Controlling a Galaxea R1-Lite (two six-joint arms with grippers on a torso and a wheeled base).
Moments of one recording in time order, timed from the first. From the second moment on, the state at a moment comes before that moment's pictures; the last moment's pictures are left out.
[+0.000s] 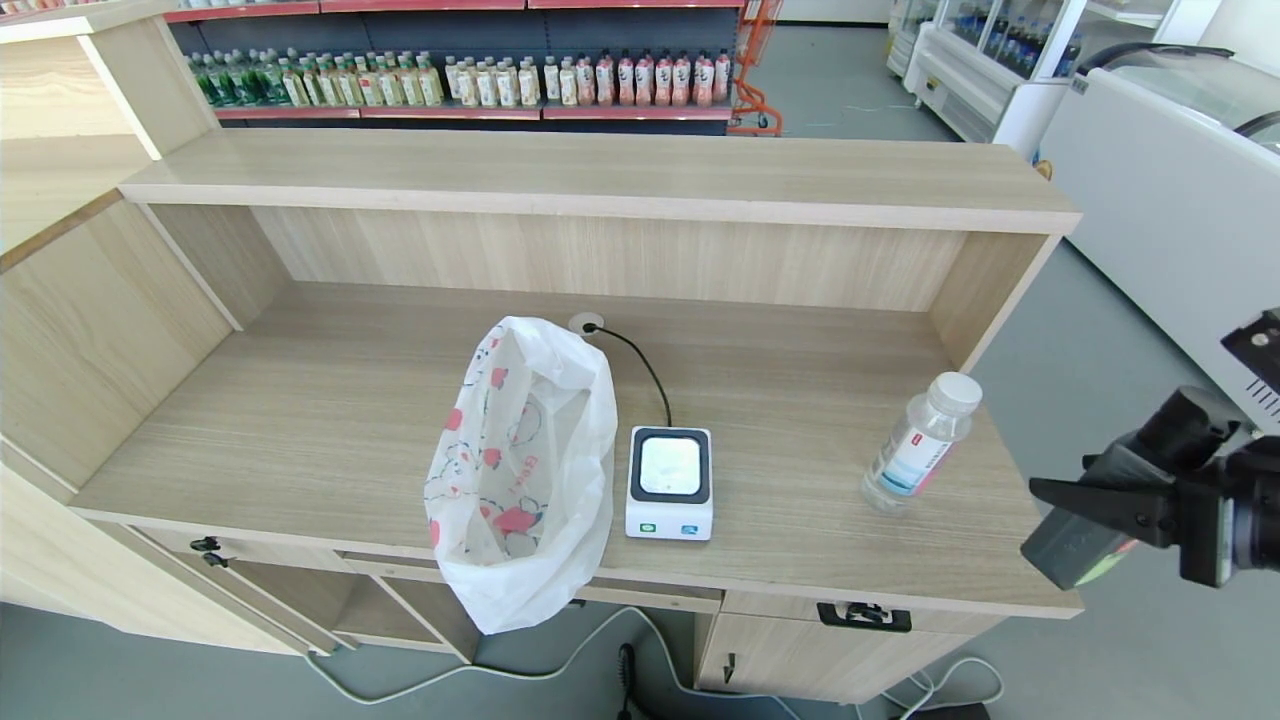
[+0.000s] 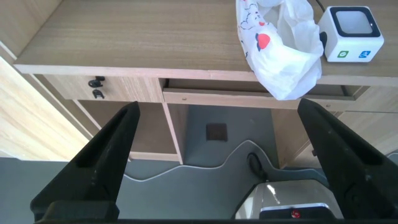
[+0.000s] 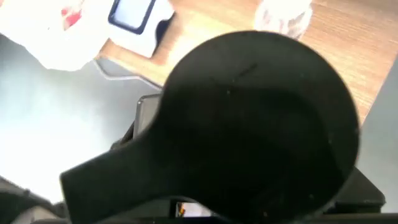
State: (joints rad) left arm -0.01 0.00 0.00 0.04 -0.04 0.03; right arm 0.14 1.17 -0.66 -0.08 0.28 -0.07
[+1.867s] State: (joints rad) left arm -0.01 0.00 0.00 0.04 -0.04 0.03; right arm 0.38 1.41 -0.80 -0.16 -0.01 0.22
